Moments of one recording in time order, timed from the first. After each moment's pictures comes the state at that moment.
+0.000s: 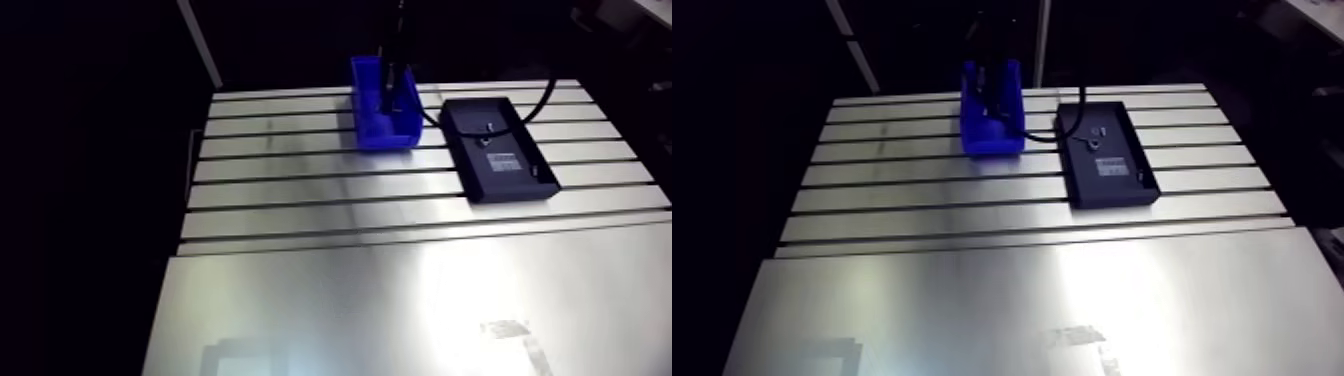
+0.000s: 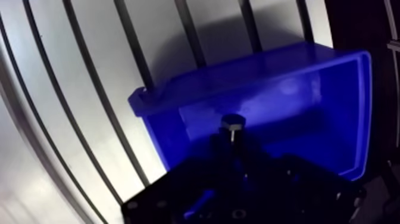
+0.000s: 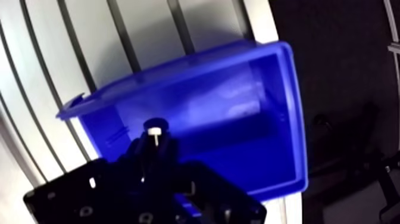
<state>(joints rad) -0.09 -1.02 1.63 -2.11 -1.61 -2.93</state>
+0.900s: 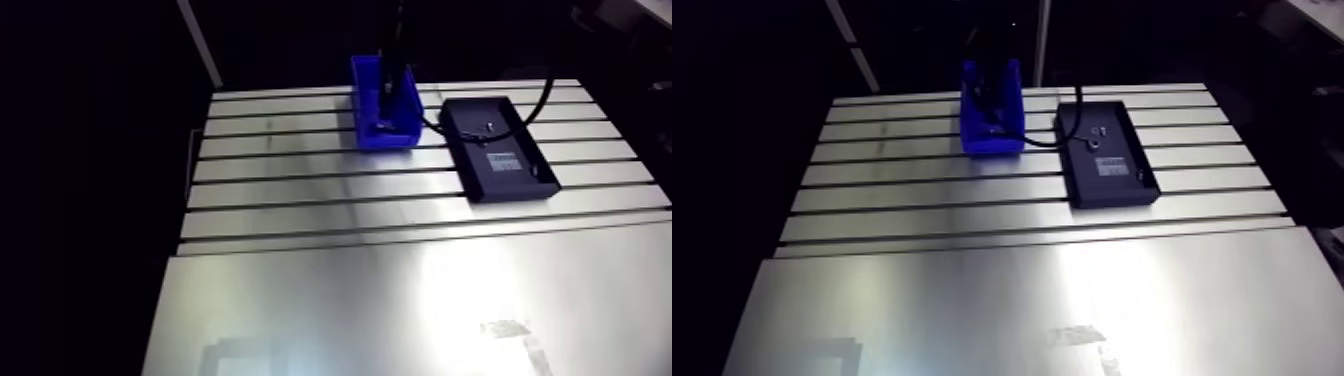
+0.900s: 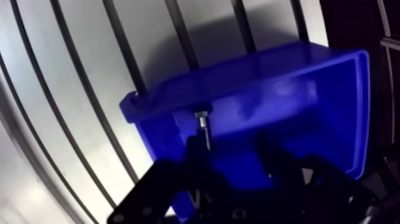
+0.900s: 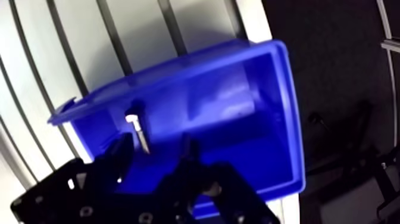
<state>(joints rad) -0.09 -1.02 1.65 -2.17 -1.61 -2.92</state>
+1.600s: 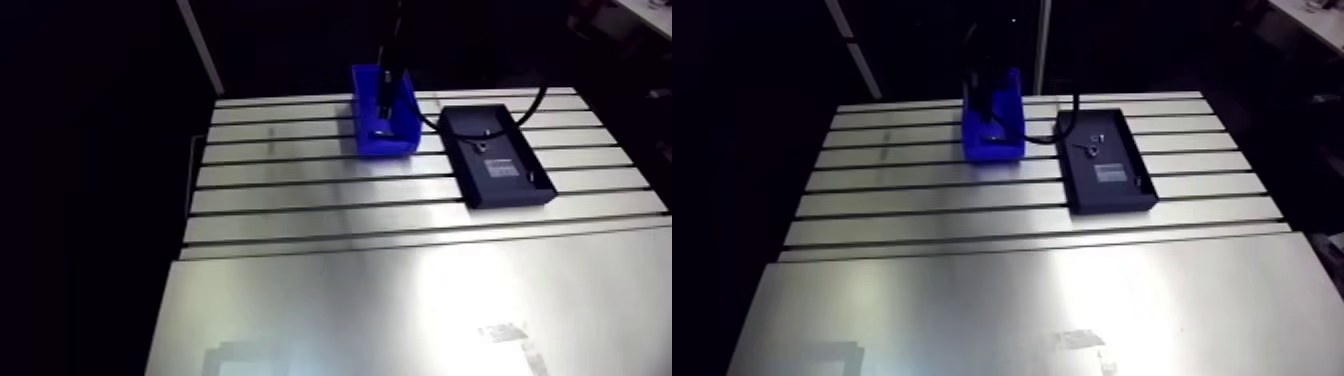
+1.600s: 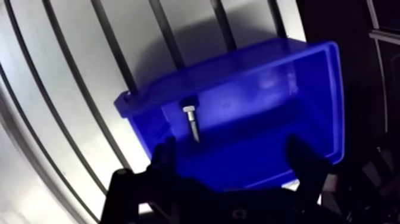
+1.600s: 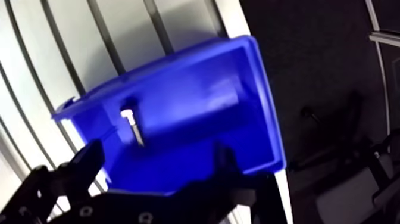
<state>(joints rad) -0.09 -1.04 1.64 -2.18 -1.61 -2.88</state>
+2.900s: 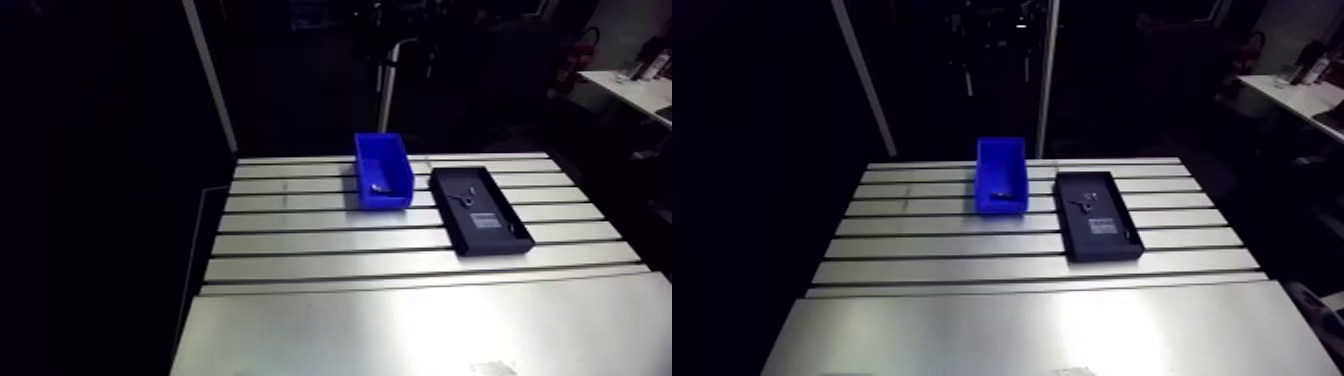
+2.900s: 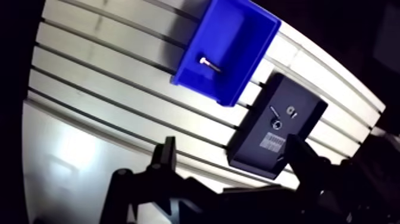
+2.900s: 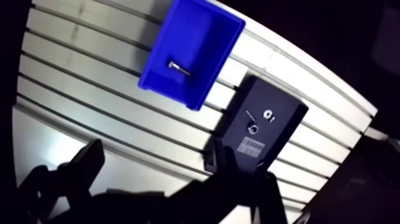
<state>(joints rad) -0.07 -1.25 1.42 -1.67 -1.63 -2.06</state>
